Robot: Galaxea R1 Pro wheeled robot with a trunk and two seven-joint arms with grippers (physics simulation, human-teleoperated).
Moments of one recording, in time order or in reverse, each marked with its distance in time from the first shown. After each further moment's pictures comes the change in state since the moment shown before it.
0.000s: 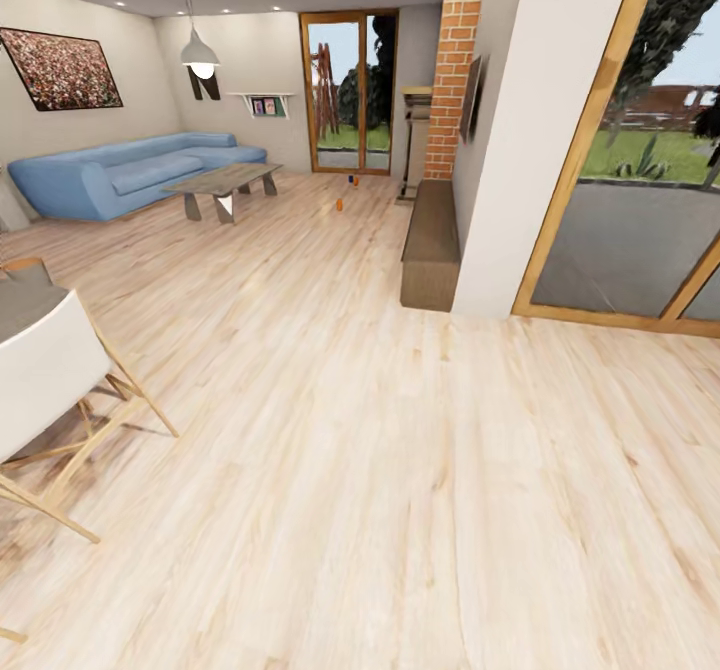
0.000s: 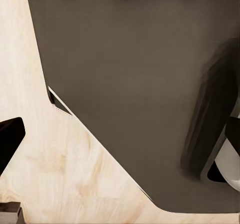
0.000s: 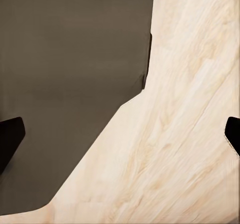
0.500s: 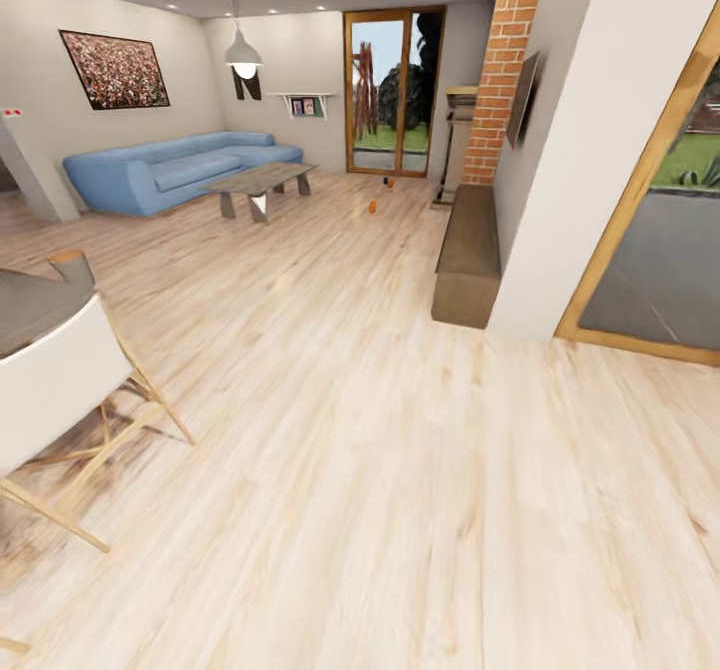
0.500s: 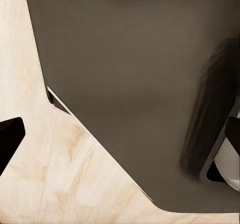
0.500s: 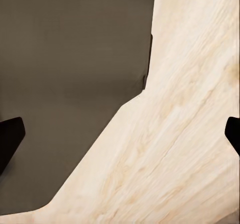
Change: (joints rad) left arm 0.000 -0.001 -0.001 -0.001 0.000 0.001 0.000; right arm 0.000 0.001 0.003 -0.001 -0.001 0.000 0.000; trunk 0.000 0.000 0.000
